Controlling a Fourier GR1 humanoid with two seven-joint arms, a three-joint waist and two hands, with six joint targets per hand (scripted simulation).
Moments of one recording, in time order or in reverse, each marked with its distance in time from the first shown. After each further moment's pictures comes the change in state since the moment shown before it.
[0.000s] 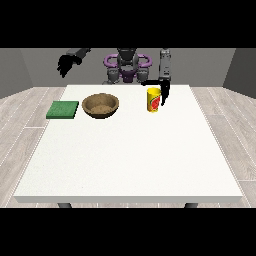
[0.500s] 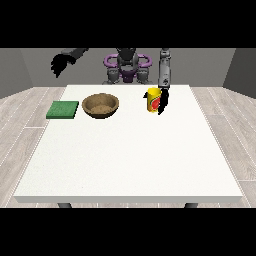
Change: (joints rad) left arm -0.084 0.018 0.065 0.303 0.001 0.021 -0.196; right arm -0.028 -0.054 -0.052 0.037 -0.056 0.063 0.006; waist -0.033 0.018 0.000
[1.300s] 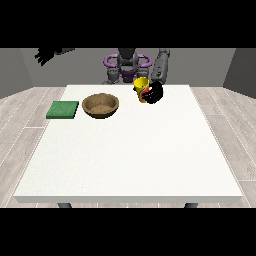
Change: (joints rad) left arm -0.119 -0.005 -0.131 0.098 -0.262 0.340 0.133; right arm -0.018 -0.147 -0.134 0.156 -0.135 0.121 0.087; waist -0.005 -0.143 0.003
